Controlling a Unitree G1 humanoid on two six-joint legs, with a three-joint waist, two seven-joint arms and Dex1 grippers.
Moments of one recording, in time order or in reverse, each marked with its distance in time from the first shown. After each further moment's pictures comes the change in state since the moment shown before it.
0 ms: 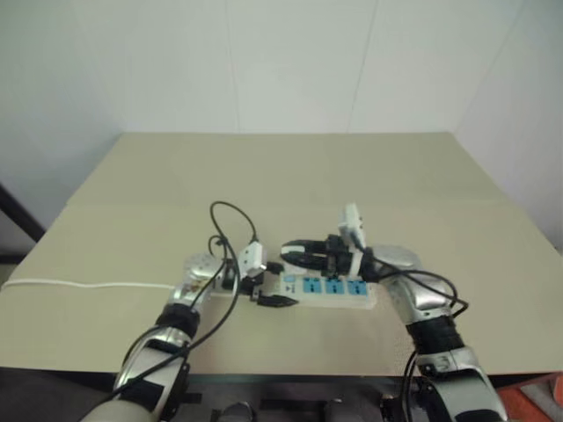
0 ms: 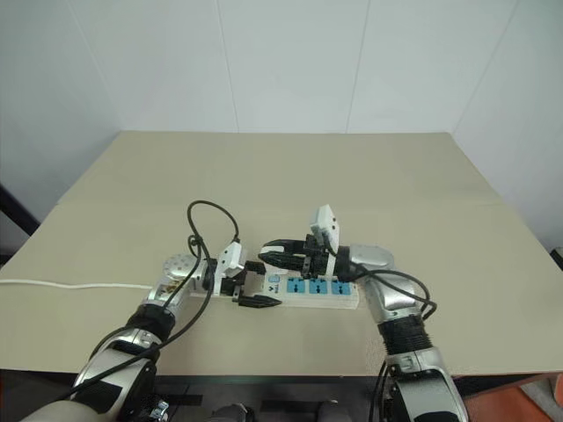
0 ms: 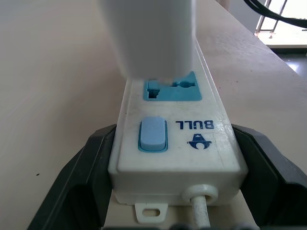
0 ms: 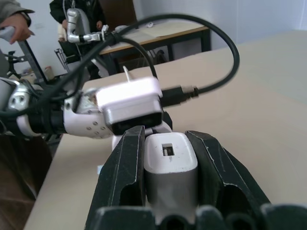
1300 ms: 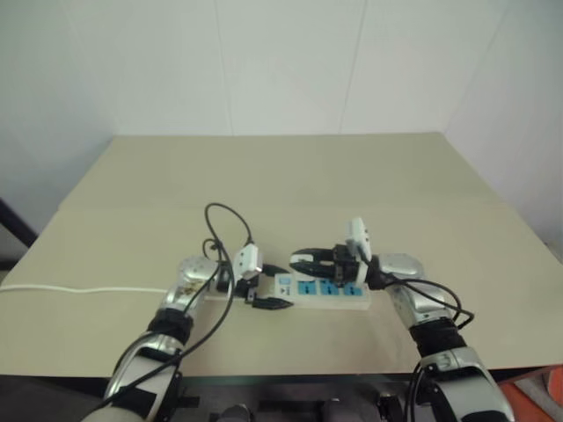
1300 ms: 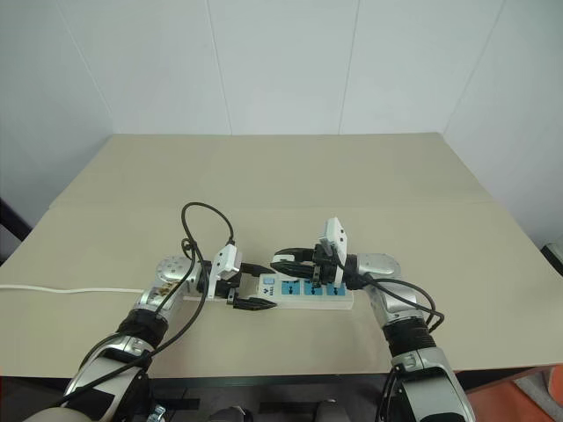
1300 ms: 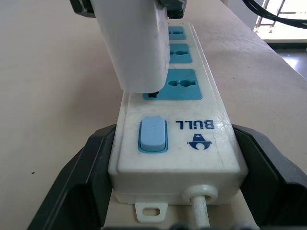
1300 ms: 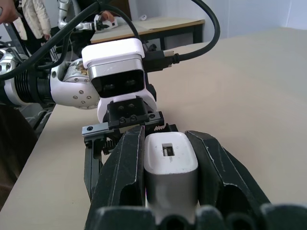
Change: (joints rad) left arm 0.041 0.036 -0.010 -0.080 -0.005 0.047 0.016; right arm 0.002 -0.044 0.012 0.125 0.004 -0.164 0.054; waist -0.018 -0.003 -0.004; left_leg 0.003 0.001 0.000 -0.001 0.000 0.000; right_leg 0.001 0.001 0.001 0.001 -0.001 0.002
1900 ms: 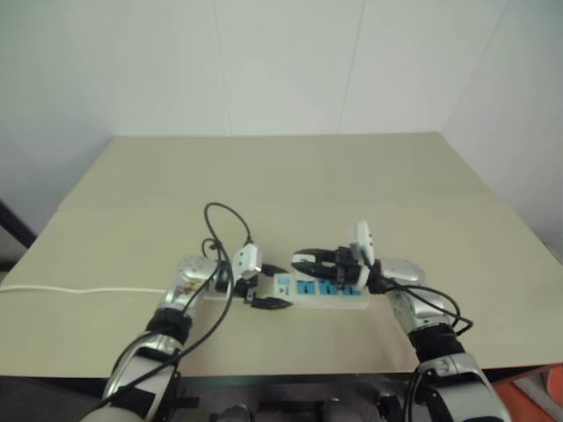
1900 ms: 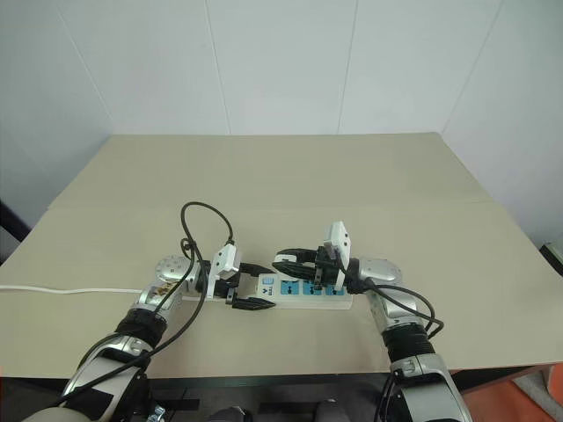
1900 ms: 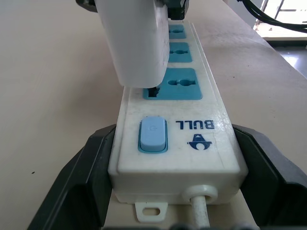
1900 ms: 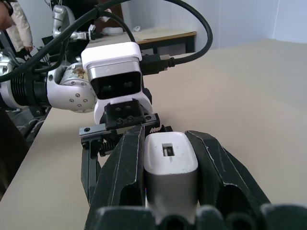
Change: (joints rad) left arm 0.000 0.007 -0.005 -0.006 0.000 0.002 0.001; right arm 0.036 0.013 -0.024 0.008 0.005 -0.079 0.003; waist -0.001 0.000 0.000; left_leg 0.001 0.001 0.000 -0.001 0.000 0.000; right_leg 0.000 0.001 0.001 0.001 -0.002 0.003
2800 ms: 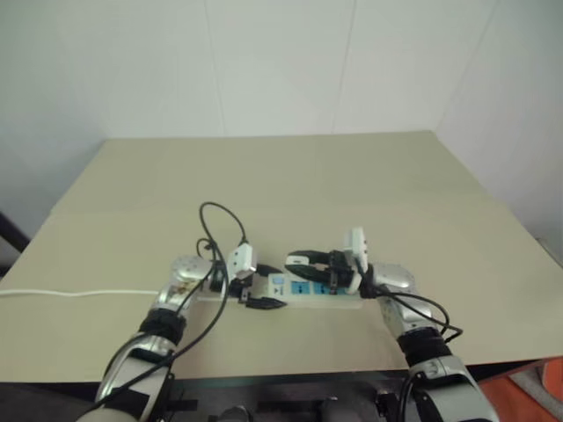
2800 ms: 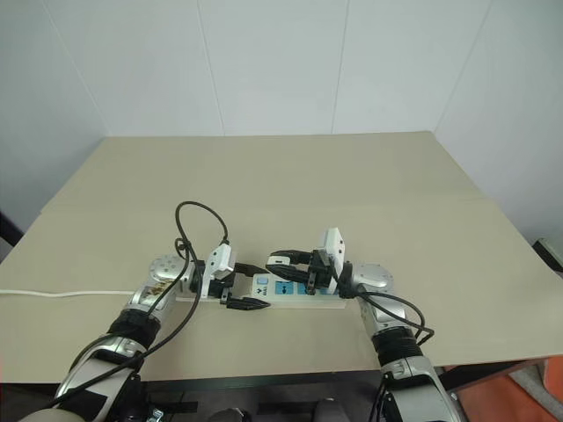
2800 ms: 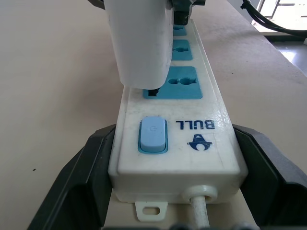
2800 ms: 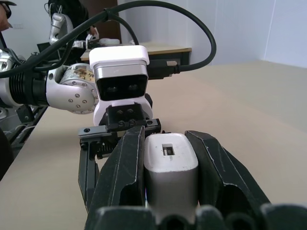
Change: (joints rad) left arm 0.014 0.038 -0.005 -0.029 -0.014 0.023 -0.001; right arm 0.005 0.066 0.005 0.077 -0.017 -0.168 0.001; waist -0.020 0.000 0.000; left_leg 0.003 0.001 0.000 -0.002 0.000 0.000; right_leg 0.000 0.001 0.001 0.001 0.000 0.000
